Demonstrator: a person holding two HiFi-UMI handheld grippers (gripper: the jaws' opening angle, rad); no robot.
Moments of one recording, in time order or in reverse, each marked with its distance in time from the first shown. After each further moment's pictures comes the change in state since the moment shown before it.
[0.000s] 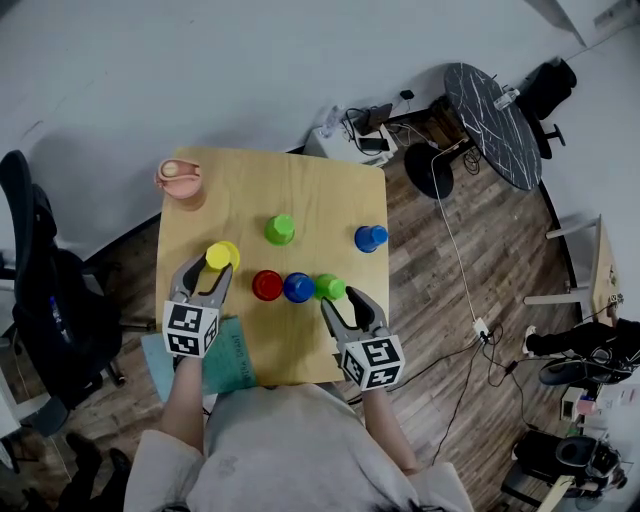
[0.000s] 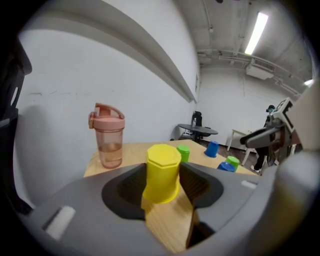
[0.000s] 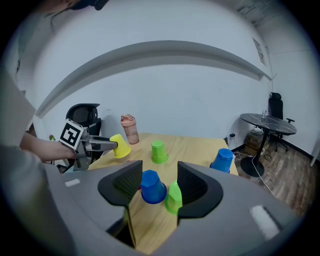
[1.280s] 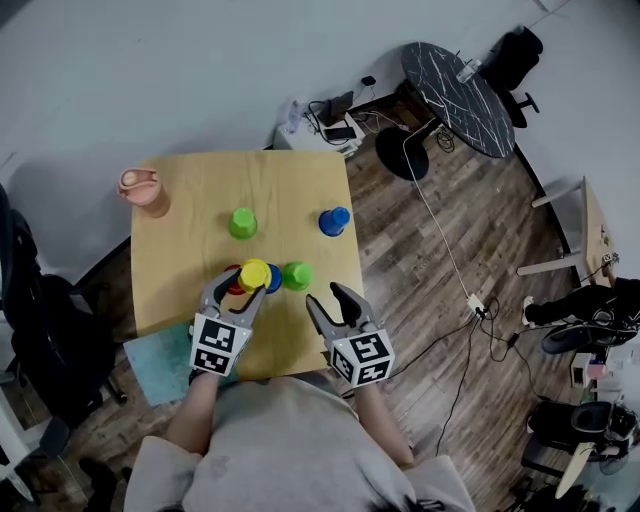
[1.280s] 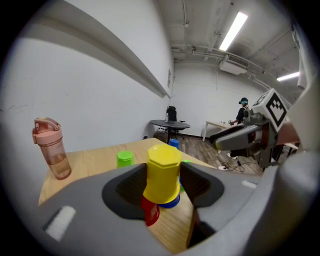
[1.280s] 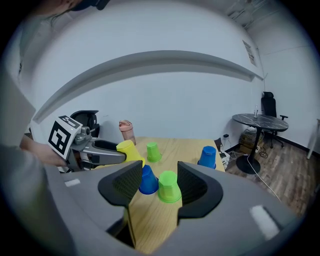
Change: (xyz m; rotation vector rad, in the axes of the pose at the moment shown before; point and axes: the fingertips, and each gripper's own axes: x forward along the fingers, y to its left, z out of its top) left arm 0.011 -0.161 0.020 0.153 0.052 -0.259; right arm -0.047 -0.020 -0.010 0.044 -0.060 -0.031
